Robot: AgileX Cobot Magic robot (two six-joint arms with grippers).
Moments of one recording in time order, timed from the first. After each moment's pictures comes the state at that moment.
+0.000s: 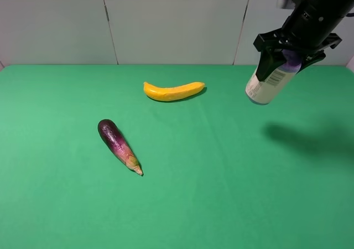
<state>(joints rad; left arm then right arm) 0.00 -0.01 -0.49 0.02 1.06 0.02 0.22 1.64 -1.38 0.17 1.11 -0.07</state>
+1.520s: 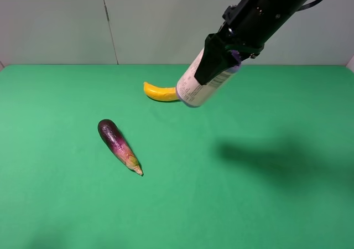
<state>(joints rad) 0.00 0.33 -0.52 -0.19 0.86 0.33 0.47 1.62 -1.38 0.45 1.05 -0.49</state>
